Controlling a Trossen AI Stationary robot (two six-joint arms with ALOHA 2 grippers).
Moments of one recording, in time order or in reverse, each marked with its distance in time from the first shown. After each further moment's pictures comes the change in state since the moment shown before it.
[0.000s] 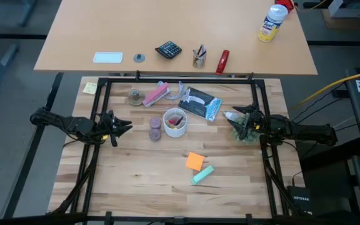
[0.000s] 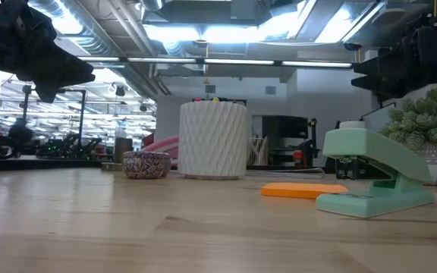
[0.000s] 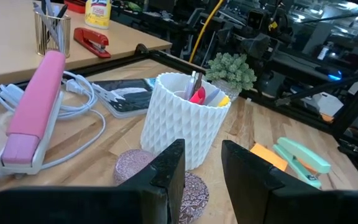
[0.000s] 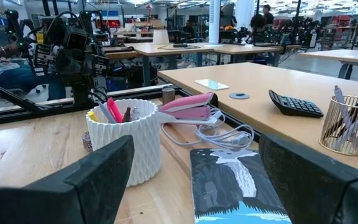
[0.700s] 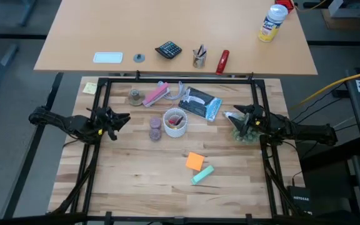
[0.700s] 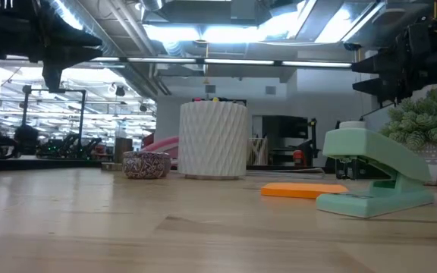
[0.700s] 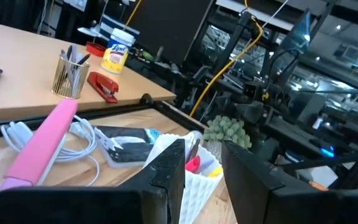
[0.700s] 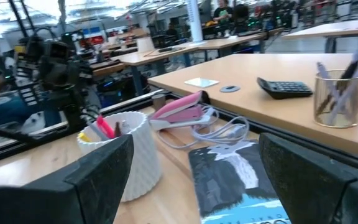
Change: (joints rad) left arm 0.001 0.075 -0.003 0.330 -0.119 0.008; right arm 0.000 0.000 0.000 0.005 0.082 0.168
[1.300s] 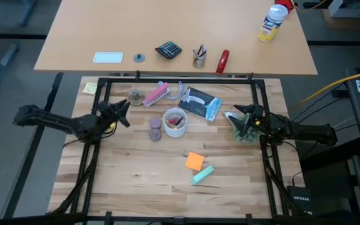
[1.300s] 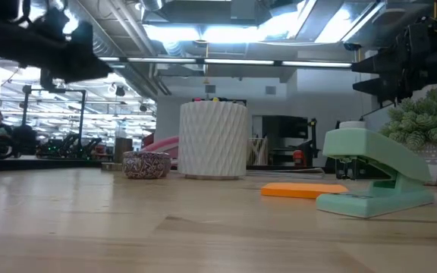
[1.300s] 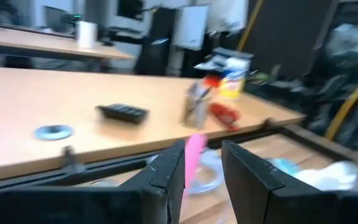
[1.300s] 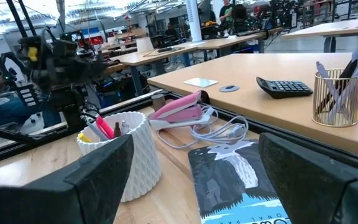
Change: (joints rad) left arm 0.190 0.374 0.002 0.284 -0.335 0.206; right arm 0.000 0.000 0.000 -0.001 -0.002 0.003
